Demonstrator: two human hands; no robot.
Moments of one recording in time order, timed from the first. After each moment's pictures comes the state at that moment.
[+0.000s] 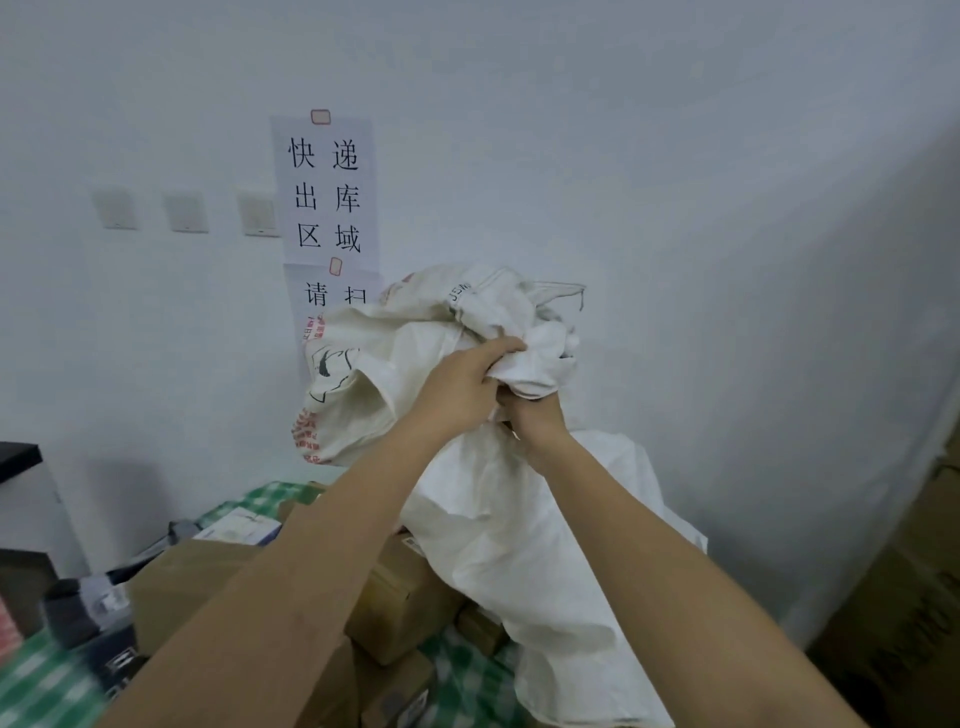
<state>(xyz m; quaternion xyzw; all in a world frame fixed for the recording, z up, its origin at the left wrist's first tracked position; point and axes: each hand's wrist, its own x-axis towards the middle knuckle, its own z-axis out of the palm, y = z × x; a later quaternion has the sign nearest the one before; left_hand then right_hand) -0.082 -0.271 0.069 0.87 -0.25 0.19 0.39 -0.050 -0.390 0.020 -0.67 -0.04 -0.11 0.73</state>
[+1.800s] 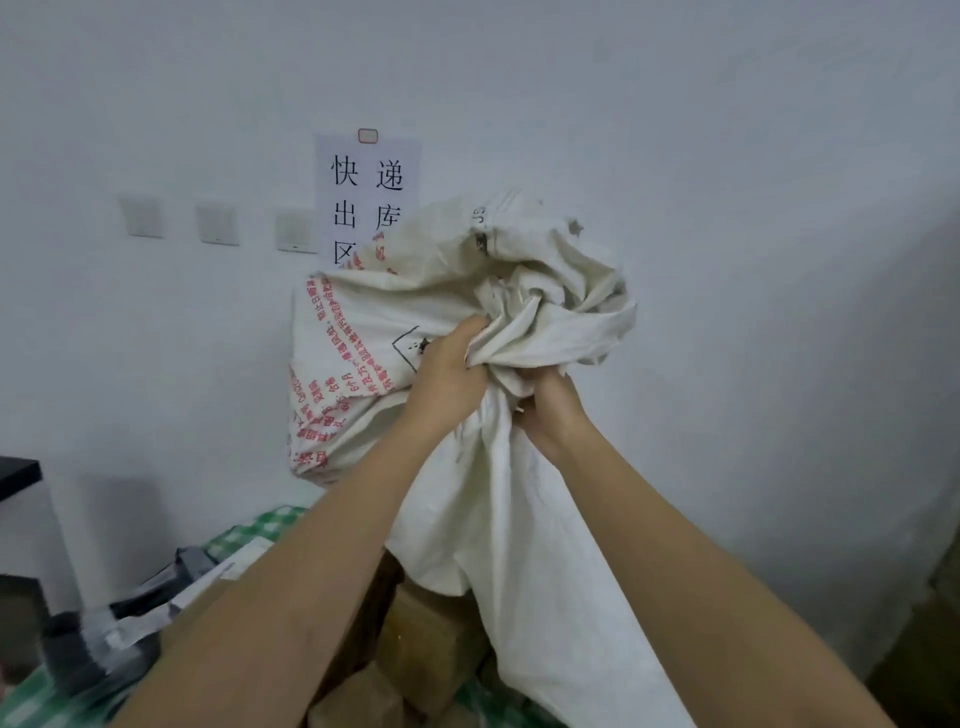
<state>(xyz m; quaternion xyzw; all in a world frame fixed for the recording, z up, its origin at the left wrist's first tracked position) -0.048 -0.183 0.095 0.78 -0.23 0.29 0.50 -0.046 -0.310 0.084 -0.60 -0.06 -0.07 0.79</state>
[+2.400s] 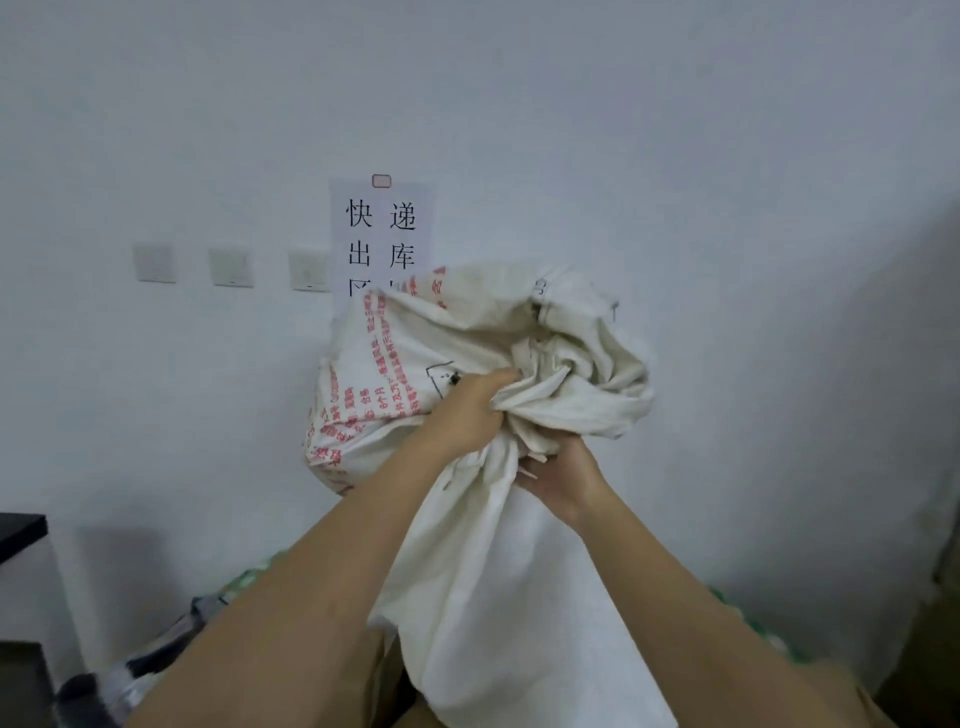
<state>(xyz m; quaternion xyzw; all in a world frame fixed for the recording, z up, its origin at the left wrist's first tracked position) -0.028 -0.136 0.092 0.87 -0.30 0.17 0.35 -0.060 -0.284 0.039 -0.54 -0.08 -0.03 0.84</state>
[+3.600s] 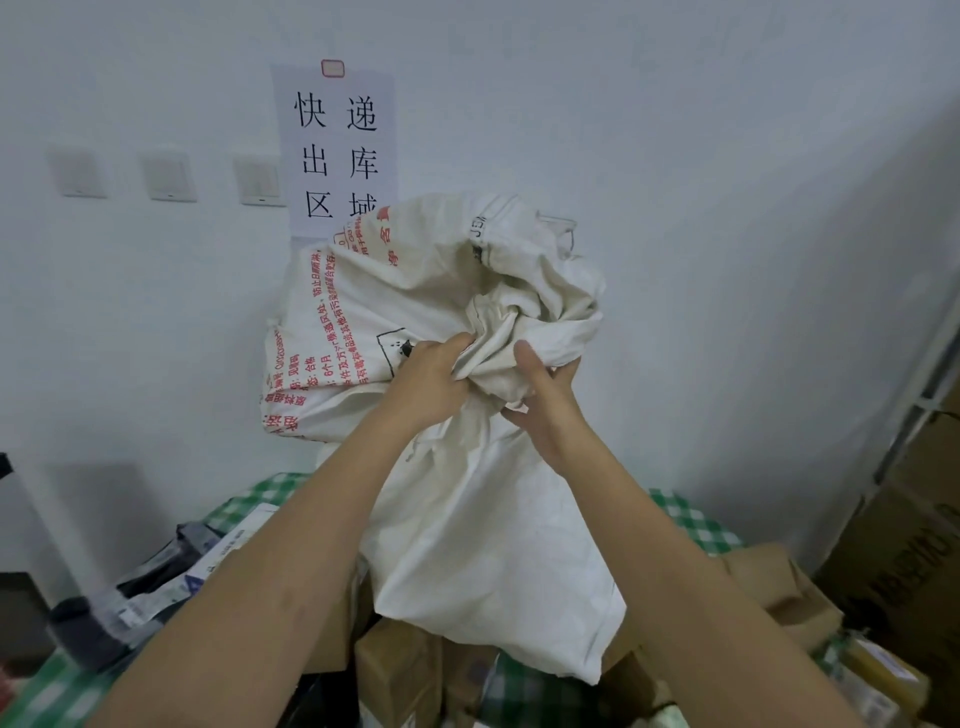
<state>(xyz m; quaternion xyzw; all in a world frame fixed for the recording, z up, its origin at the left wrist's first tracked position) -0.041 -0.131 0.042 0.90 -0.26 0.15 0.32 -0.084 -0.282 0.021 -0.62 -0.04 -0.11 0.78</state>
